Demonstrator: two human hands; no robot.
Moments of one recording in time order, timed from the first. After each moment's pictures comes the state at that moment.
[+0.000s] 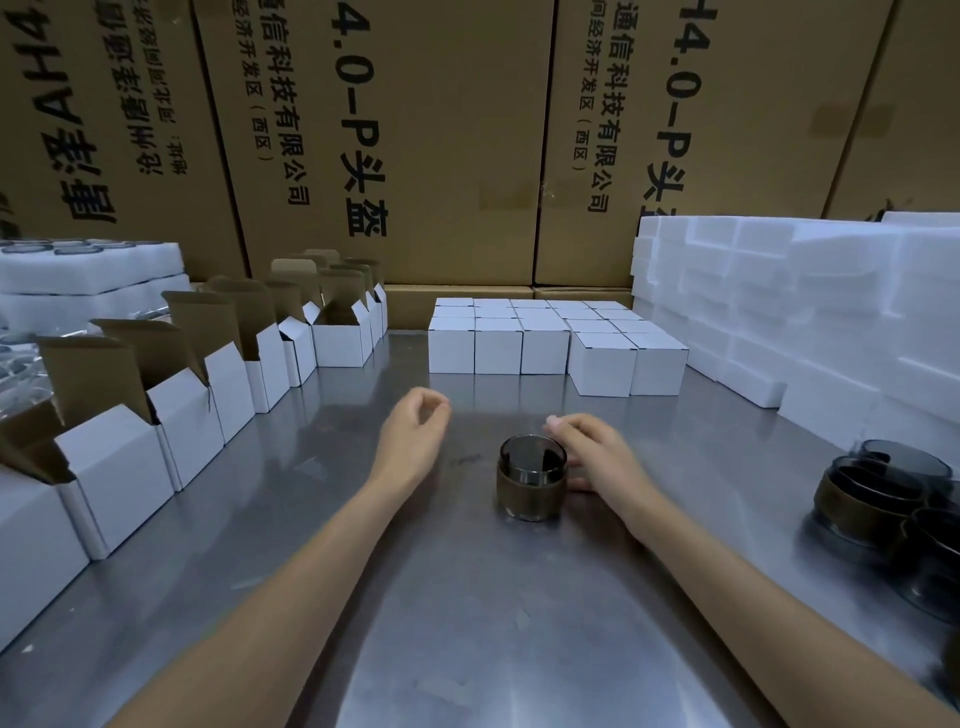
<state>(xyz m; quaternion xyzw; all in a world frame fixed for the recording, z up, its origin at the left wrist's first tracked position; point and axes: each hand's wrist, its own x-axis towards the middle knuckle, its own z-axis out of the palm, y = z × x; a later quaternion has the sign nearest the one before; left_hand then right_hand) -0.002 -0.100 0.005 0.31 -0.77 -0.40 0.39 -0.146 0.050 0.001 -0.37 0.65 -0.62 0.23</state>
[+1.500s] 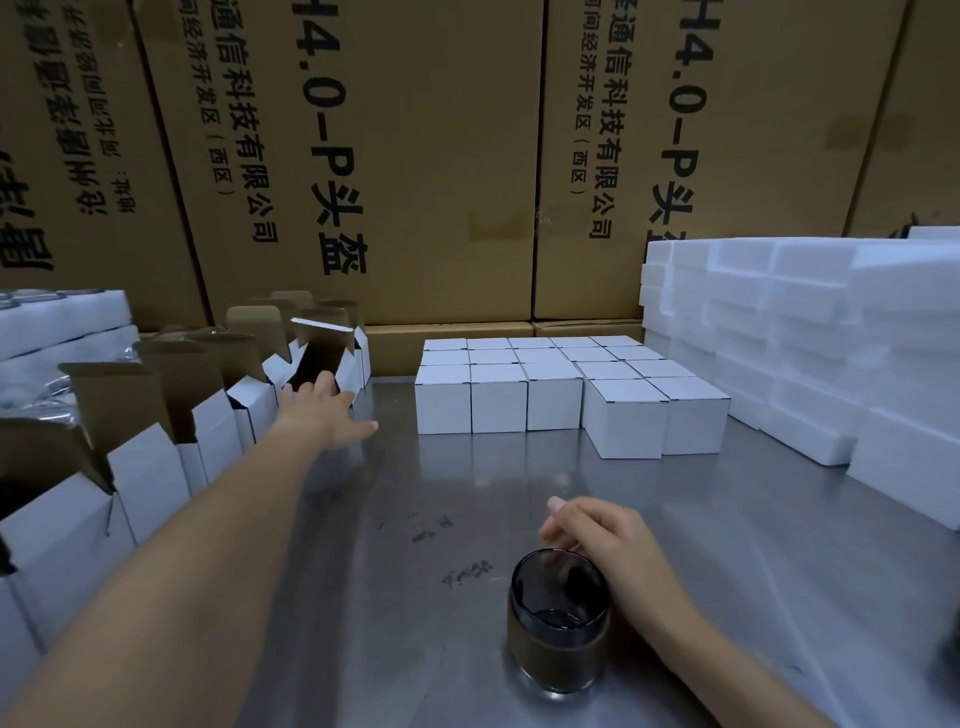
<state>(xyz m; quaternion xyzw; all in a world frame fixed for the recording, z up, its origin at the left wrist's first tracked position) -0.044 -0.311 0.051 0.45 -0.89 0.10 0.01 -0.161 0.012 -0.008 -0.40 0.68 -0.59 0.15</state>
